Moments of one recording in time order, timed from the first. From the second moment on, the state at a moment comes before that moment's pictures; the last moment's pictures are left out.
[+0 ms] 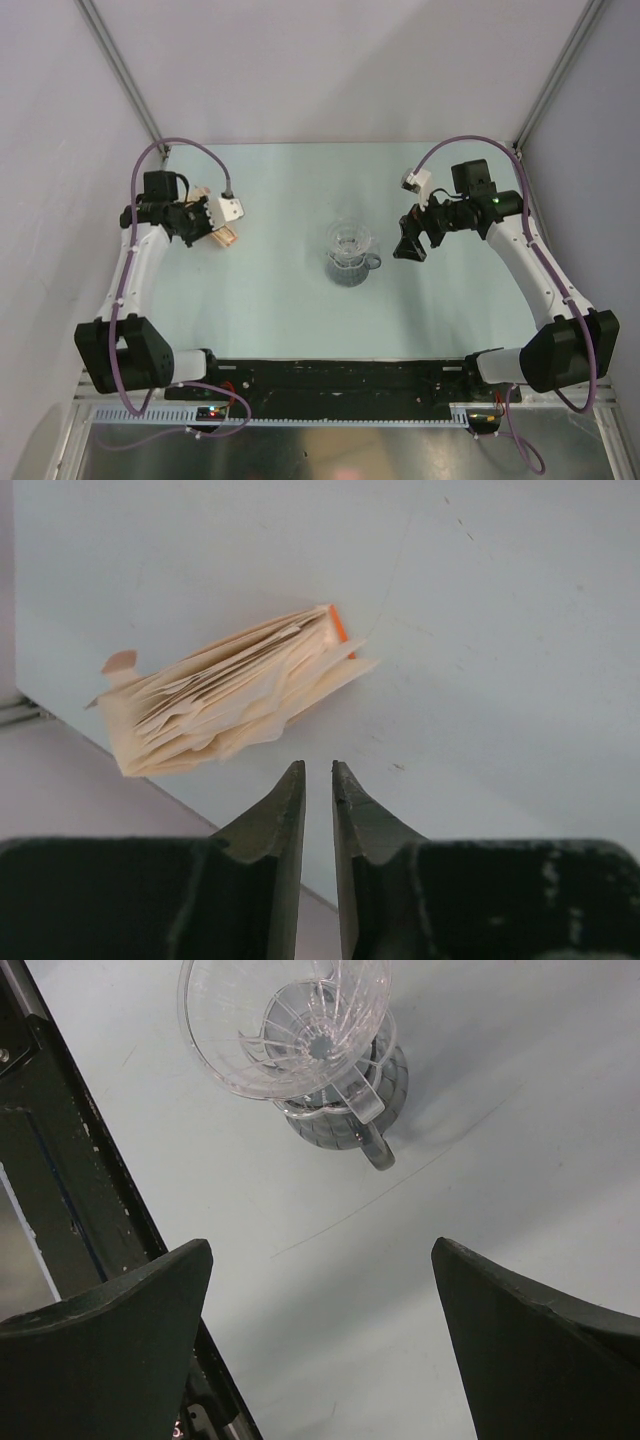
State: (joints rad) left arm 0.11 1.29 1.17 -0.85 0.41 1.23; right arm 0.23 1.34 1.27 -0.90 -0.73 -0.50
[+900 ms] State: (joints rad) left arm 0.13 1.46 1.25 -0.99 0.32 1.80; right arm 0.23 1.37 1.27 -0.90 -0.75 -0.50
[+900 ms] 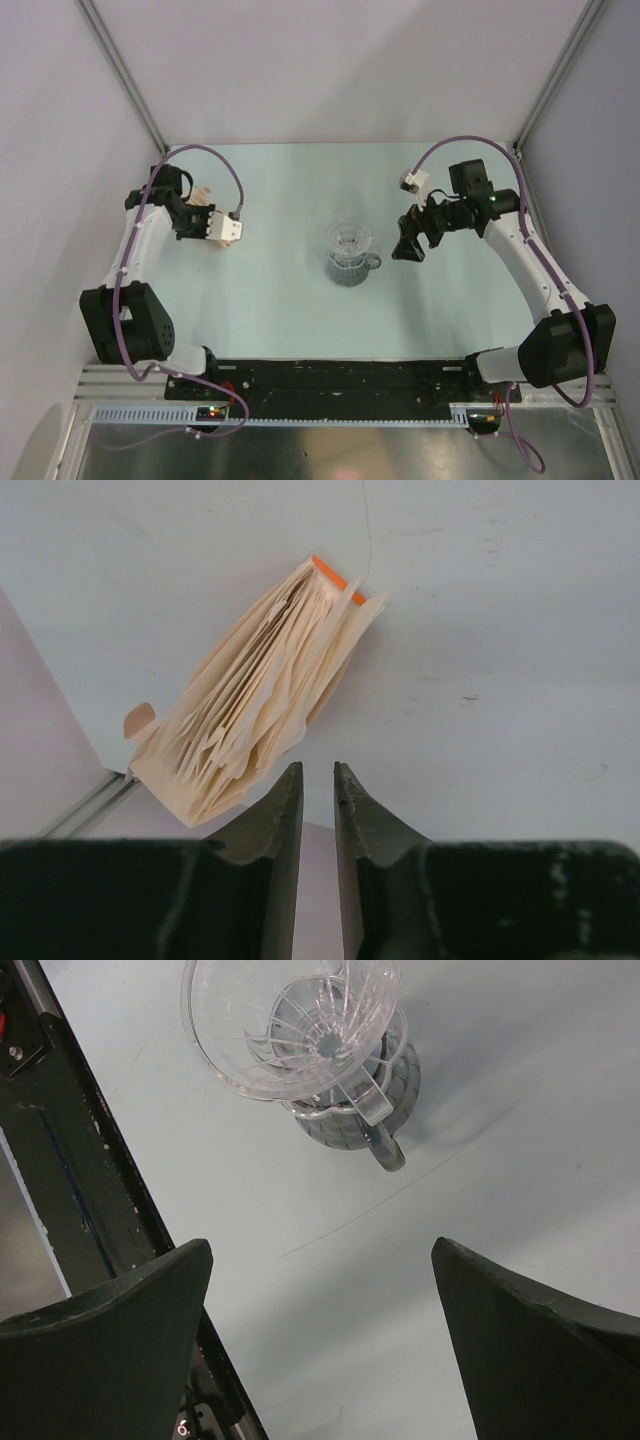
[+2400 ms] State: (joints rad) left arm 0.08 1.62 1.36 -0.99 0.25 1.85; right arm 0.23 1.39 1.27 -0.92 -0.78 -0.51
